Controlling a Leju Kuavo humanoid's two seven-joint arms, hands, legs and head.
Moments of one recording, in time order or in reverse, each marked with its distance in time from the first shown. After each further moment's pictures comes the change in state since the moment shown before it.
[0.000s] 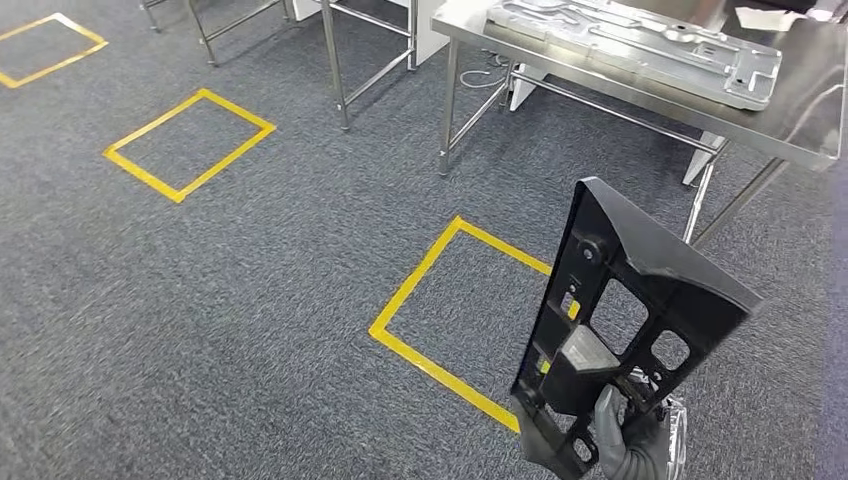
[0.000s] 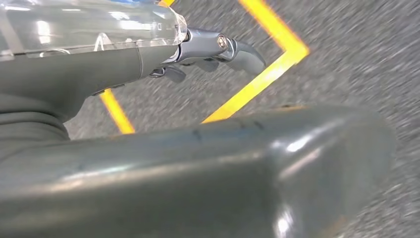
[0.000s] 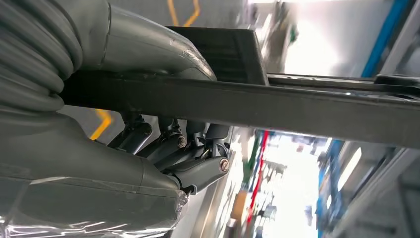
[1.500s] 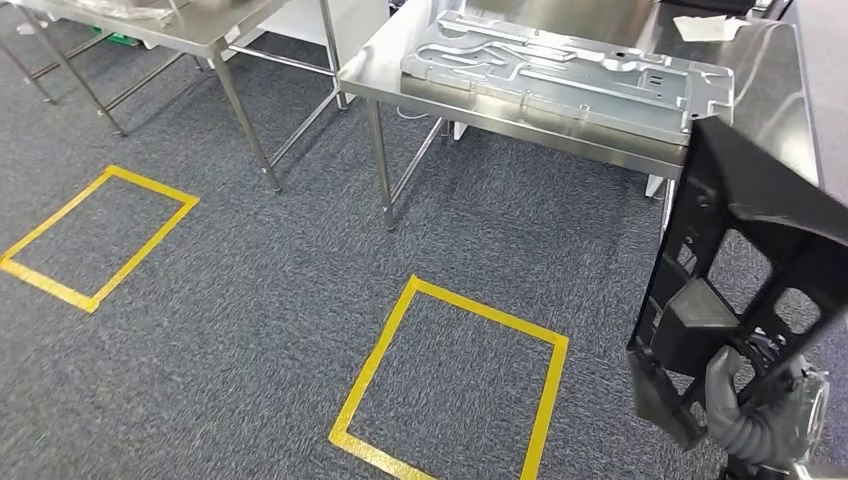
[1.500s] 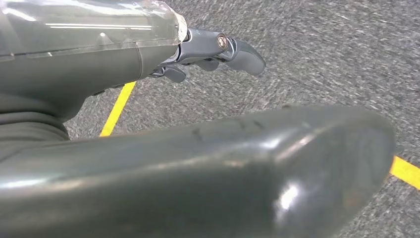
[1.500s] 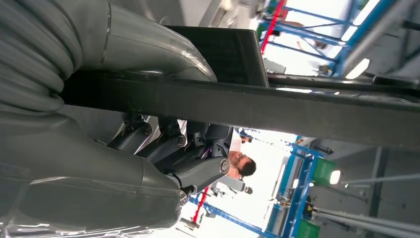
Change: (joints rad) left arm 0.012 0.003 -0.098 0.000 -0.094 -0.065 0.005; right arm -0.091 -0.299 -0.134 -0.136 -0.011 -0.209 0.120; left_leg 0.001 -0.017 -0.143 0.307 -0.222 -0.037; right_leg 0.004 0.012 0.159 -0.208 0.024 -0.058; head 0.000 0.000
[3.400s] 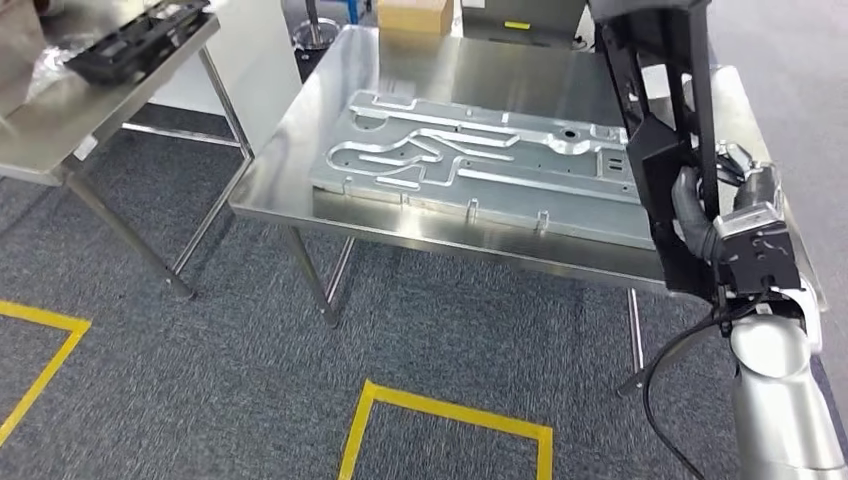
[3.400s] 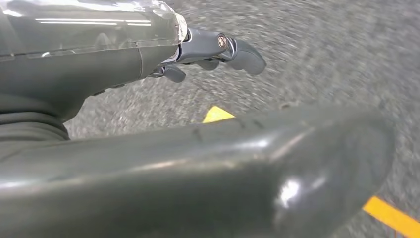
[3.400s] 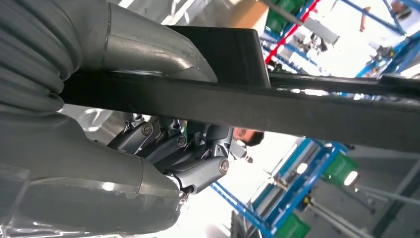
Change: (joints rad) left arm -0.023 -0.021 0.054 0.004 0.085 0.039 0.025; right arm -0.692 -0.162 0.192 0.370 0.180 0.099 0.286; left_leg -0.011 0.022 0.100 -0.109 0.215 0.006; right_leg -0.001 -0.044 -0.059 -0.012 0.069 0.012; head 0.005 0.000
